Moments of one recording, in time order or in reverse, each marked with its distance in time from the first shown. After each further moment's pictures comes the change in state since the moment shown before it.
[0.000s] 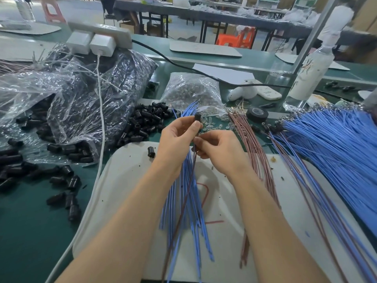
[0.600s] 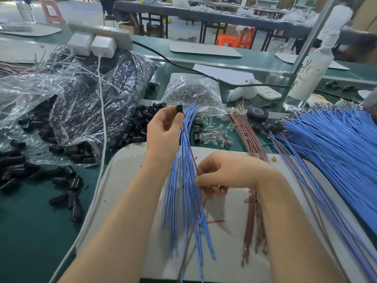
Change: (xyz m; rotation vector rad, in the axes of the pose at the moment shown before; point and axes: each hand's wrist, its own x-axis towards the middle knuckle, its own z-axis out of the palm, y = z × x) left_hand 0.004 0.014 -0.014 0.145 0.166 0.188; right_hand -0.014 -0.025 -0.019 -0.406 -0.592 0.259
